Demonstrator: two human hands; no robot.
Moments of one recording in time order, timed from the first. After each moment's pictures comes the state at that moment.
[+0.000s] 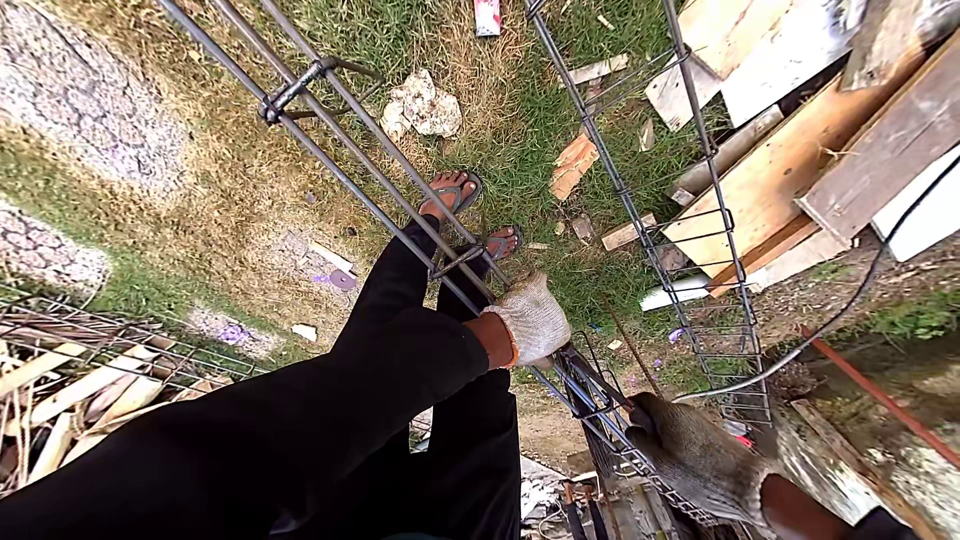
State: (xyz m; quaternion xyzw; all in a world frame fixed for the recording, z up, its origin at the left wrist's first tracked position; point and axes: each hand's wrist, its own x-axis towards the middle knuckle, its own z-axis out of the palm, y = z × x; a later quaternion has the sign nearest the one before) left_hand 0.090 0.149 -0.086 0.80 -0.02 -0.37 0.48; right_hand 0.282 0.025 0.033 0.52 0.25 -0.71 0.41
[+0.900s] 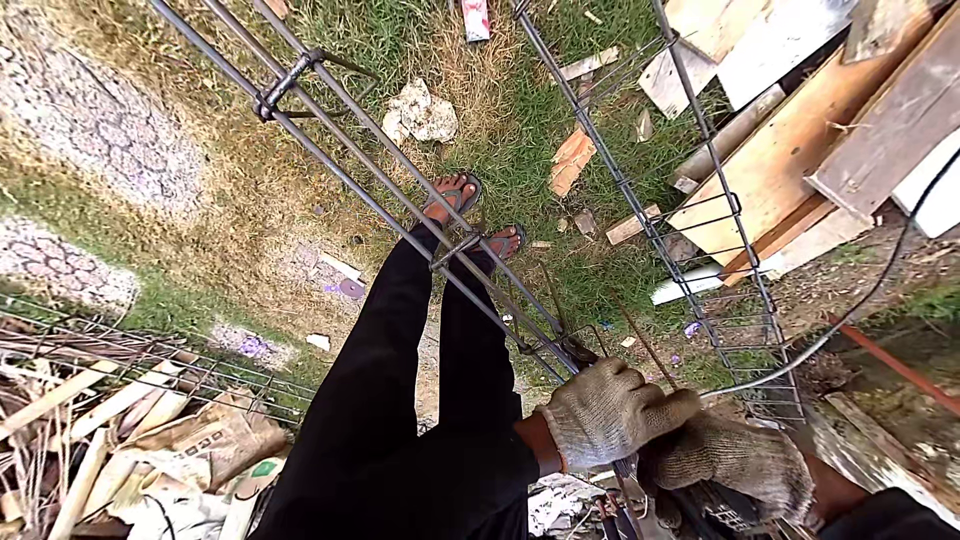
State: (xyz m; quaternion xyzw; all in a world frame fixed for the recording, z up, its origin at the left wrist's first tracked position) left_hand 0.120 0.020 -0.023 0.79 0.15 0.03 0.59; right_hand 0.304 0.000 0.044 0.41 -0.18 -0.89 0.07
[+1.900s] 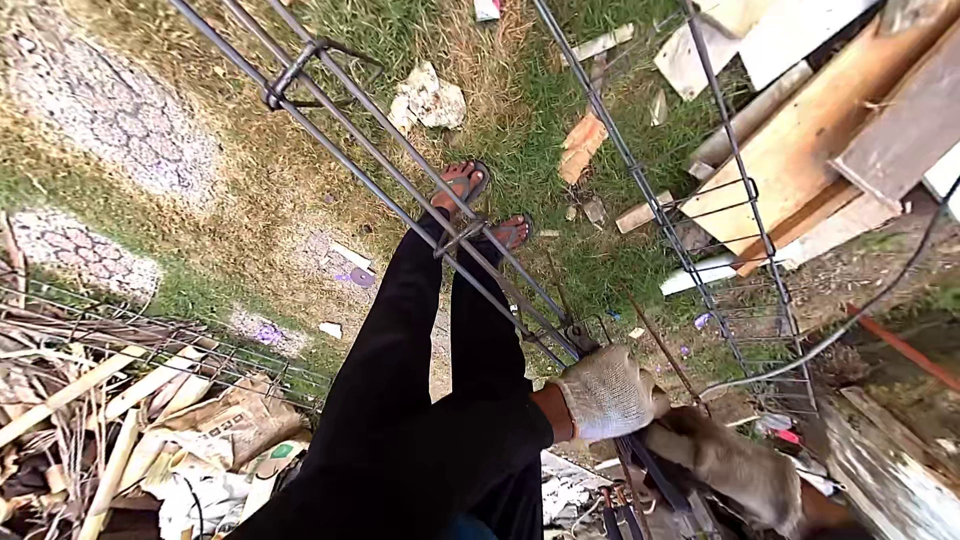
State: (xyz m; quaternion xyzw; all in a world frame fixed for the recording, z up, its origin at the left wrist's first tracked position) left_hand 0.129 0.028 -0.021 0.80 0.01 -0.16 0.58; right_hand 0.290 -0.053 0.063 0.56 -0.09 -0.82 0.09
